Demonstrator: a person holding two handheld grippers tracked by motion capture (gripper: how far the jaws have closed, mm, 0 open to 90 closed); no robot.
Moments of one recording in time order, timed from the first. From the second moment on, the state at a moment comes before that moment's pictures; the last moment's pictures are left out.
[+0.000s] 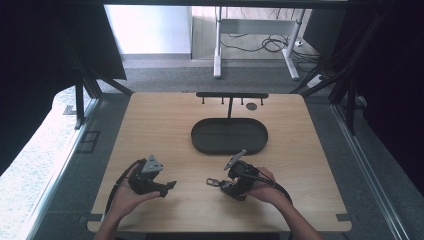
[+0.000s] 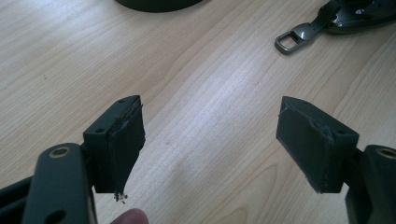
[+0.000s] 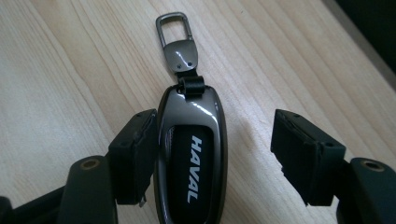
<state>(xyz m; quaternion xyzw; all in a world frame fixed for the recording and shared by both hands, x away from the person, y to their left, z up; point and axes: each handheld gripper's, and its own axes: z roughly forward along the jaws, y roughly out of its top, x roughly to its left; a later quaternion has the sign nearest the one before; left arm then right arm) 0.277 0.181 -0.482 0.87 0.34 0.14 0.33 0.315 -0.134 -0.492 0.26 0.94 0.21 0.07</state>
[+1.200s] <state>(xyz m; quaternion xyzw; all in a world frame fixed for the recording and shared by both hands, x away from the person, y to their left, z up) 0.276 0.181 -0.482 0.87 0.34 0.14 0.33 0.318 -0.129 -0.503 0.25 0.95 0.19 0.03</state>
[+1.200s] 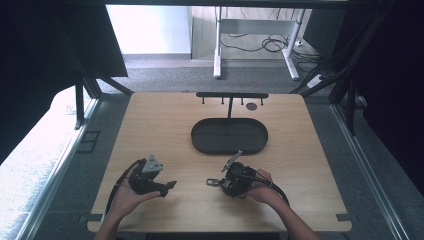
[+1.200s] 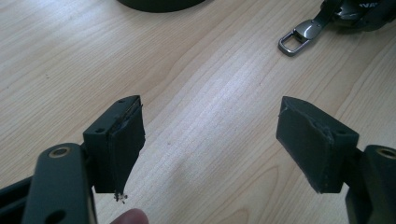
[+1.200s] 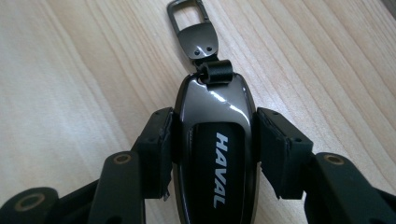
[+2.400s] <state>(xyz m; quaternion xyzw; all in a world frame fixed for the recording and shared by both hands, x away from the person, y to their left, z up) 0.277 0.176 -0.485 0.87 0.34 0.14 0.32 0.315 -0.140 -0.447 0.24 0.93 0.26 0.06</state>
